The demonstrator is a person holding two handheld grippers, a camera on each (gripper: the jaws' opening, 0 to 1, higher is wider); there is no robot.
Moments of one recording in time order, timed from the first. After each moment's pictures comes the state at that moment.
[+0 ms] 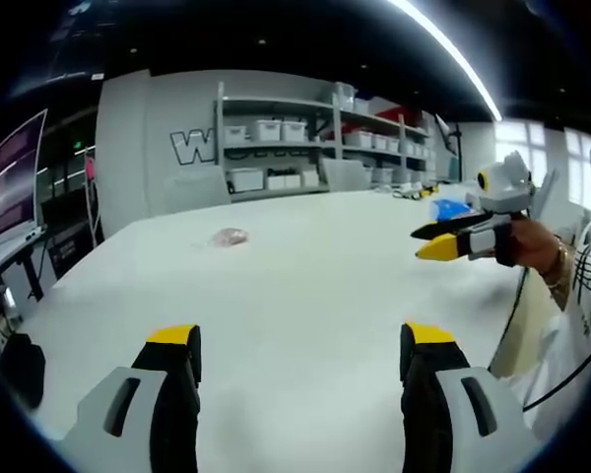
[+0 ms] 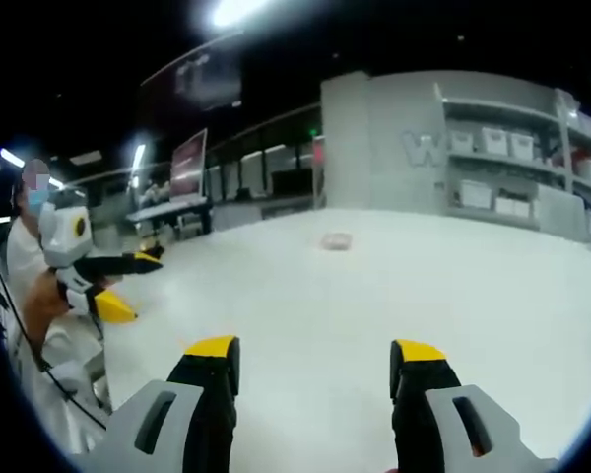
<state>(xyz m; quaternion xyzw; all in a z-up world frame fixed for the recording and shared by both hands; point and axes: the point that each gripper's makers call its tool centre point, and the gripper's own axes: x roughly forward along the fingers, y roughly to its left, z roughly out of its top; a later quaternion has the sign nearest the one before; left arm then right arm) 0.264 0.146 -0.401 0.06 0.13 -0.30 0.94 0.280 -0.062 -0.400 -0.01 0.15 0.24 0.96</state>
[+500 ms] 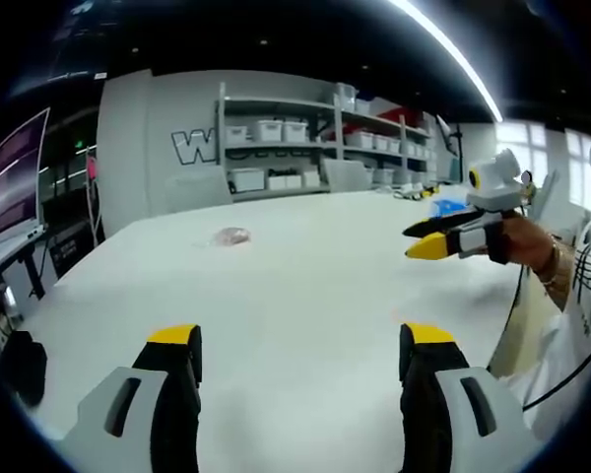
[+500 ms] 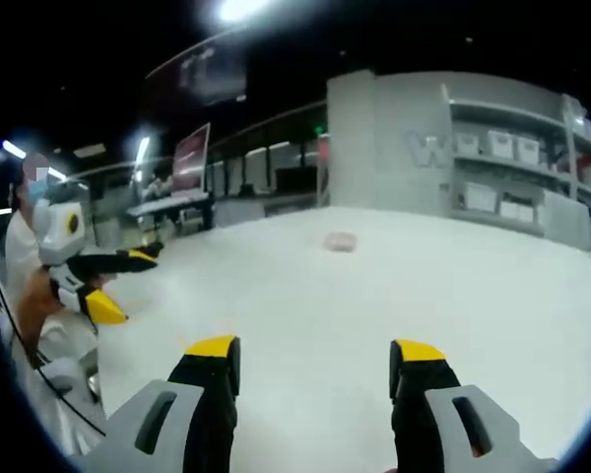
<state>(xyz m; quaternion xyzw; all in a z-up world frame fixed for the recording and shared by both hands) 0.262 0.151 -0.402 0.05 0.13 -0.30 0.94 0.291 -0.053 -0.400 -0.03 0.15 0.25 0.96</state>
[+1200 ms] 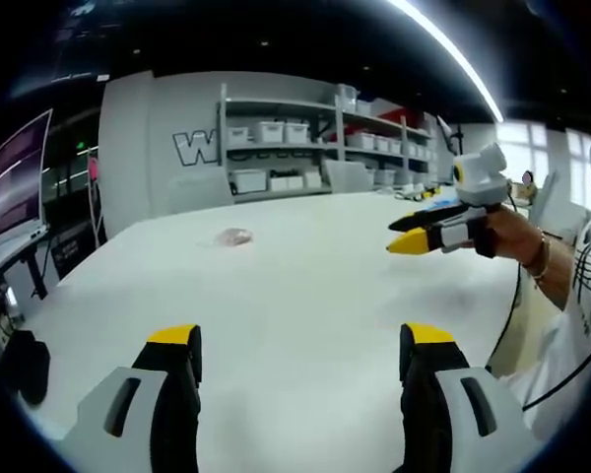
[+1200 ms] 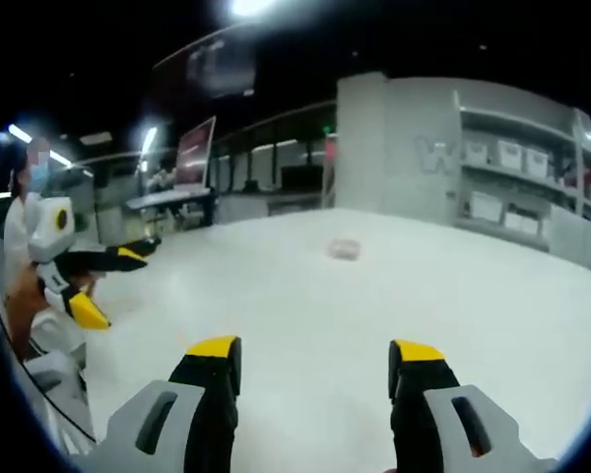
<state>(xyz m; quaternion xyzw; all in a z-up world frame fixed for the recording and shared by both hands) 0.260 0.153 -0.400 0.06 0.13 -0.30 0.95 0.314 -0.044 -0.394 -0.05 0.14 0.26 0.95</state>
